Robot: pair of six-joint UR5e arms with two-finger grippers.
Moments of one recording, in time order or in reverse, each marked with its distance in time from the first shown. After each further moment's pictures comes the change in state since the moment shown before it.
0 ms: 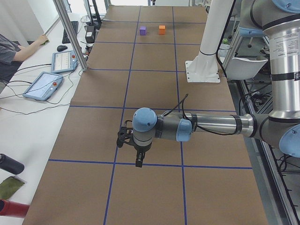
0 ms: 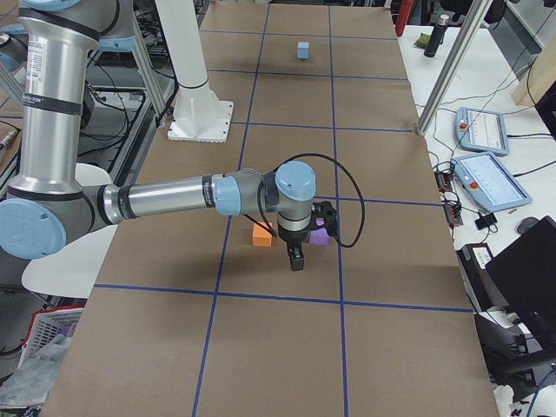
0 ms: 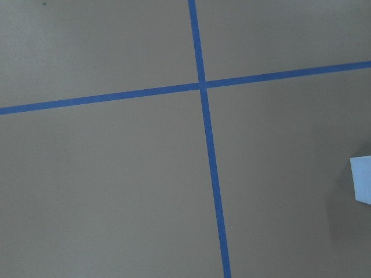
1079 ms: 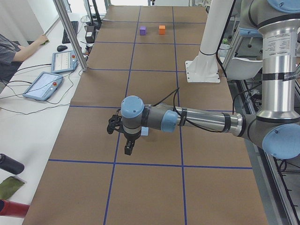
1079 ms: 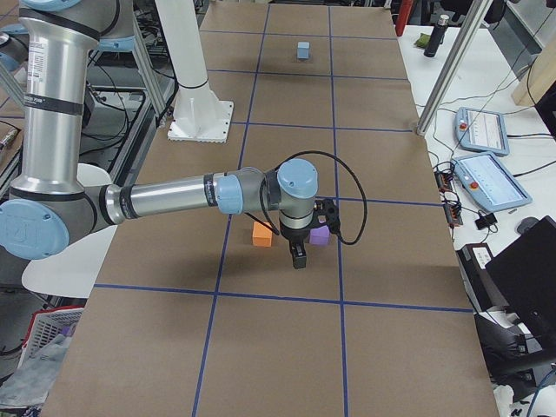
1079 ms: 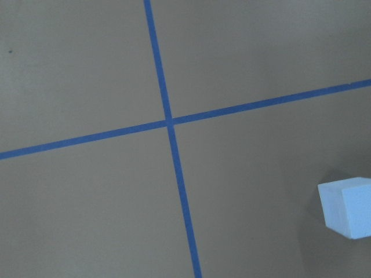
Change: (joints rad) left arm 0.081 -0.108 0.029 -0.014 0.002 -0.067; right arm -0.004 0.014 -0.001 0.005 0.015 0.012
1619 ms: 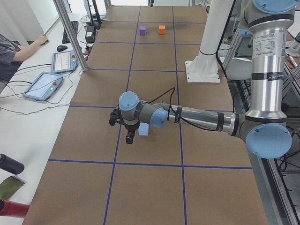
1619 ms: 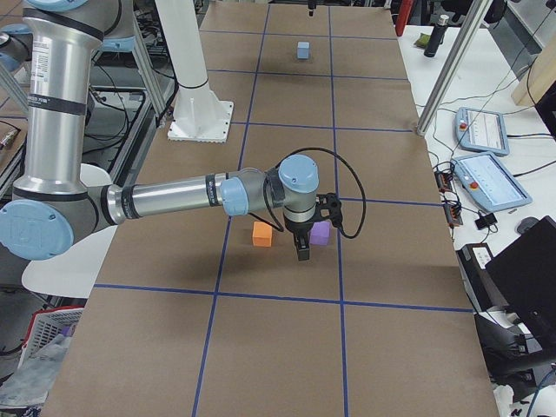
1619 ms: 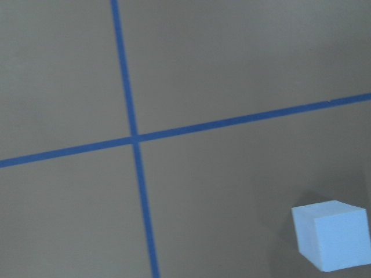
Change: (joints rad) left arm 0.234 -0.022 0.022 -0.149 -0.002 -0.276; right arm -0.046 -0.003 -0.008 0.131 0.008 0.153
